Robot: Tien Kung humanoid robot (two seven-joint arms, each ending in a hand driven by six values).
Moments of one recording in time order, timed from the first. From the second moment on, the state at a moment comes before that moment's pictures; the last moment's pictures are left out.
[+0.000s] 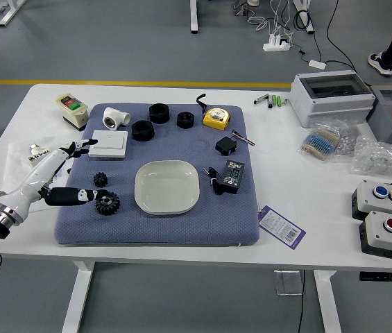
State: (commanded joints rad) left arm -0.18 0.24 -1.48 -1.32 2.12 -0.20 -0.29; right arm -0.03 -0.25 0.39 0.33 0.28 -0.24 0.00
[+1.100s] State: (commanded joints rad) left arm -0.29 0.31 -1.27 -1.26 2.27 -0.22 -0.21; right arm -0.02 -0.26 0.40 0.33 0.28 -0.25 0.00
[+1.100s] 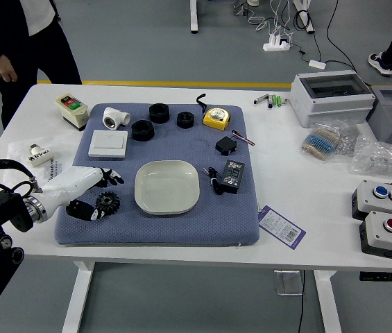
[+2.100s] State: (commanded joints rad) left arm -0.30 0.30 -1.25 -1.21 2.27 -0.20 -0.20; right arm -0.02 -0.26 0.40 0.33 0.29 -0.25 0.00
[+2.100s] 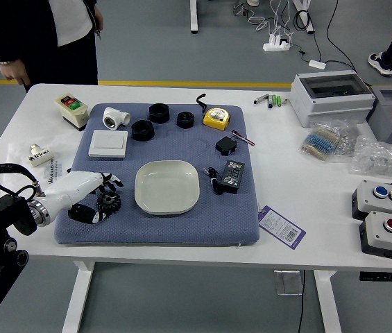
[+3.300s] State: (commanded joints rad) left arm -0.31 0.31 -1.22 -1.23 2.27 -0.21 -0.18; right arm -0.03 -0.26 0.39 0.33 0.29 -0.24 0.00
